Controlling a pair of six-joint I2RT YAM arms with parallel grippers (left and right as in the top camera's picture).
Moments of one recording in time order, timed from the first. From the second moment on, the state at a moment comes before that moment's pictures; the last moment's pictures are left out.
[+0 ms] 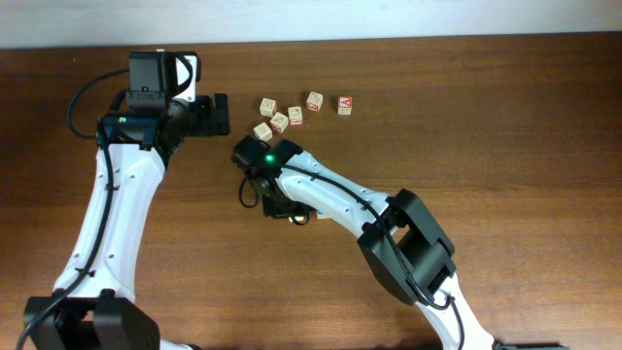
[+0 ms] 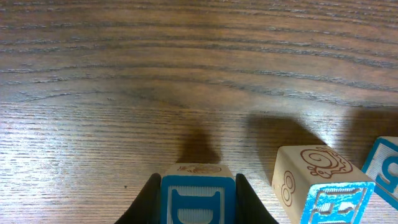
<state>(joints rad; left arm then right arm) -0.06 1.64 1.48 -0.72 0.03 -0.03 0.81 2.30 1.86 -1.12 0.10 0.75</state>
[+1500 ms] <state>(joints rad) -0.05 1.64 1.48 -0.72 0.03 -0.03 0.49 2.03 1.97 -1.41 0.11 0.57</state>
